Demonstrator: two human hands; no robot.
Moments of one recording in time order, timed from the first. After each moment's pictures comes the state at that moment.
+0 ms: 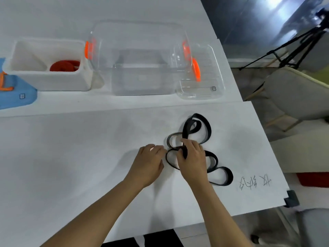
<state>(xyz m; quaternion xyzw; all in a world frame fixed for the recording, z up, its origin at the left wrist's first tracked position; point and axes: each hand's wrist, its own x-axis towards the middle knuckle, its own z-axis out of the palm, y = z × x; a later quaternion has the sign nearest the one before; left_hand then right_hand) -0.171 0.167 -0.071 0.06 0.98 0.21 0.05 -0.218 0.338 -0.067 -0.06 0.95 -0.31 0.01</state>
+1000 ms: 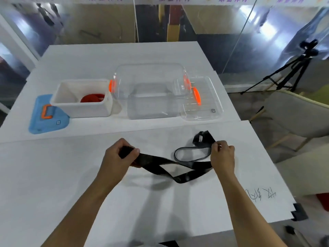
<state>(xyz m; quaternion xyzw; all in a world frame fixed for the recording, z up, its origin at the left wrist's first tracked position) -0.125 0.103 0.093 -0.23 0.76 0.60 -0.05 -0.265 0.402 -0.005 0.16 0.93 -0.34 0.02</state>
